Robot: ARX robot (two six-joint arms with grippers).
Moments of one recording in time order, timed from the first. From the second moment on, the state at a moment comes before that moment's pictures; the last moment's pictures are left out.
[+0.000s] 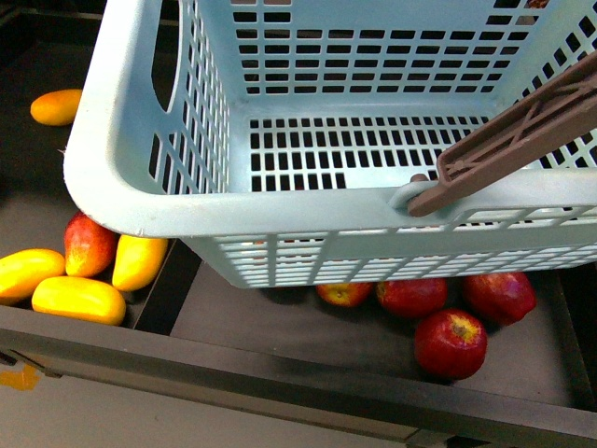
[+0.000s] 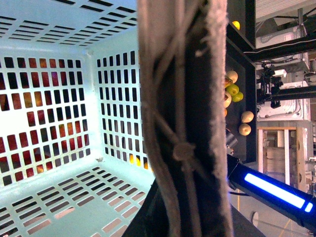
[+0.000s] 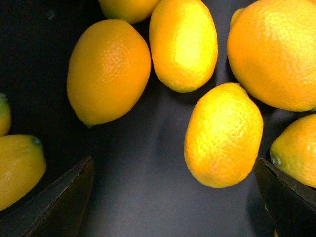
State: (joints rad) left arm -0.69 1.84 1.62 -0.33 0.27 -0.93; right arm -0.75 2.48 1.36 0.23 0.25 0.69
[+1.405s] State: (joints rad) left arm -0.69 1.84 1.62 -0.33 0.27 -0.93; right arm -0.73 2.84 1.97 -0.02 0.27 0.74
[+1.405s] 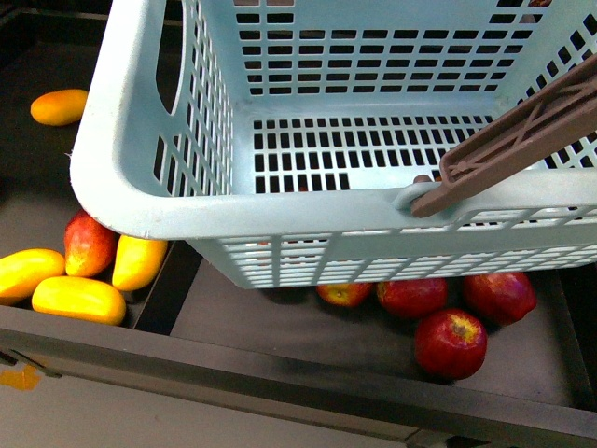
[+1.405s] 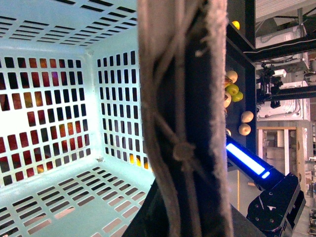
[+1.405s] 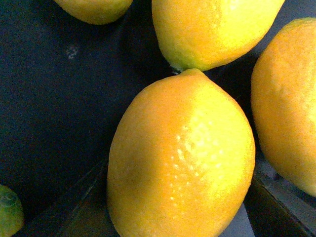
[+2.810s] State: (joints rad) left arm -0.69 1.84 1.62 -0.33 0.27 -0.93; right arm -0.36 1.17 0.62 0.32 -0.25 0.12
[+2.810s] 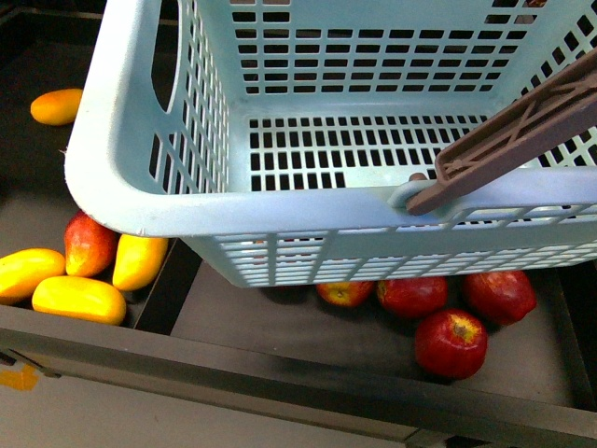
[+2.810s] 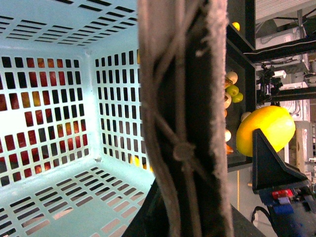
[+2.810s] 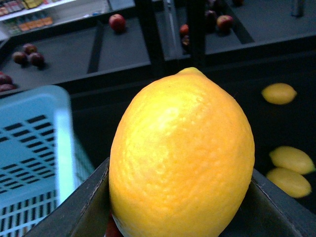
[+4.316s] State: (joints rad) left arm -0.69 1.84 1.62 -0.33 0.27 -0.93; right arm 0.00 0.73 0.12 0.60 0.00 0.01
